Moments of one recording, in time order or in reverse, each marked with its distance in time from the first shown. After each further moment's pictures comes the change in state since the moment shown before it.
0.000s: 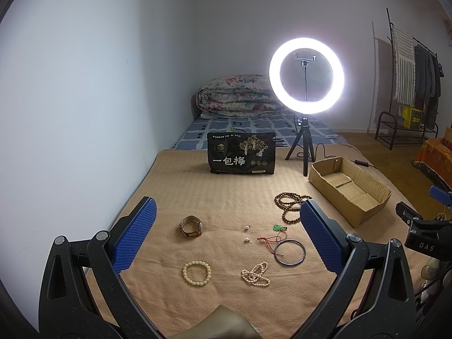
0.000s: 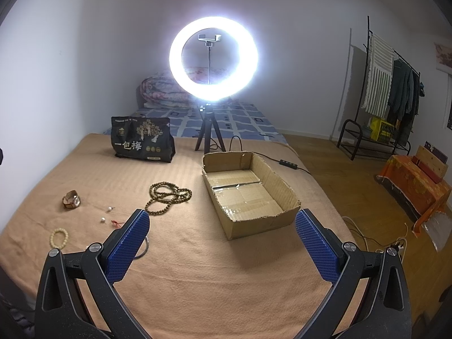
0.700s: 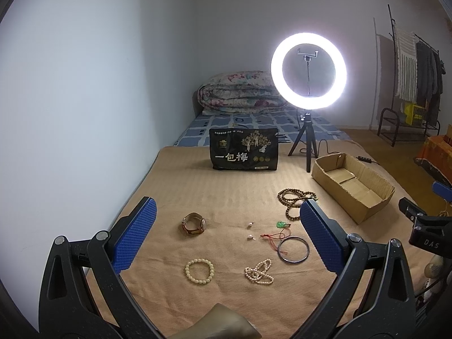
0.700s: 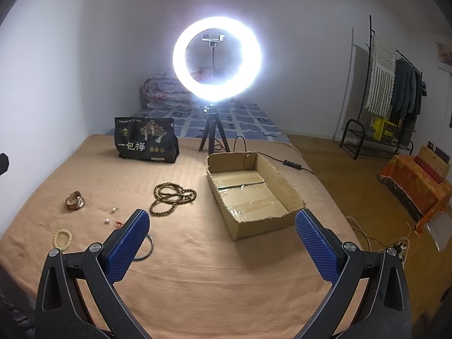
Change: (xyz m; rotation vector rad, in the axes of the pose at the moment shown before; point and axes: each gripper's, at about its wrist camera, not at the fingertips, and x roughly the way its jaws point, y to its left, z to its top) left arm 0.003 0.006 -0.003 0.003 0.015 0.018; right arm 0.002 0.002 0.002 0.007 0.005 0.019
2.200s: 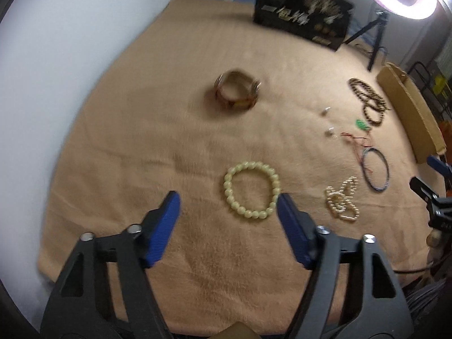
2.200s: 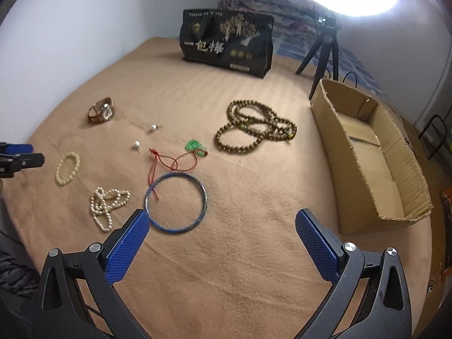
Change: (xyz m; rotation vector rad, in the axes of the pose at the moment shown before) left arm 0.179 0.097 -0.114 -0.165 0.695 -0.019; right arm 0.157 0.081 -0.046 -0.265 0.394 0.344
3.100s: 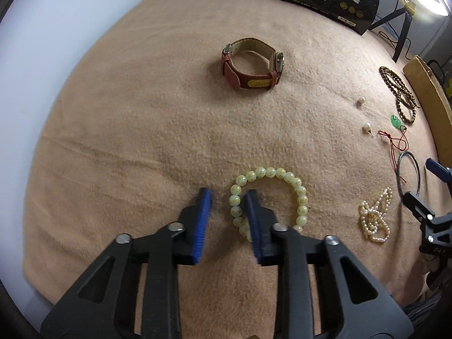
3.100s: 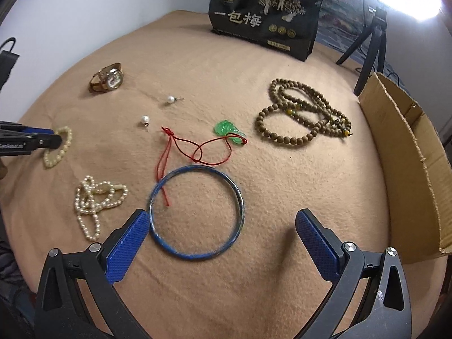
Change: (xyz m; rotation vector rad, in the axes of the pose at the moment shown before) left arm 0.051 0.001 0.011 -0.017 0.072 0.035; right arm 0.061 0.026 0.002 -0.096 0.068 0.073
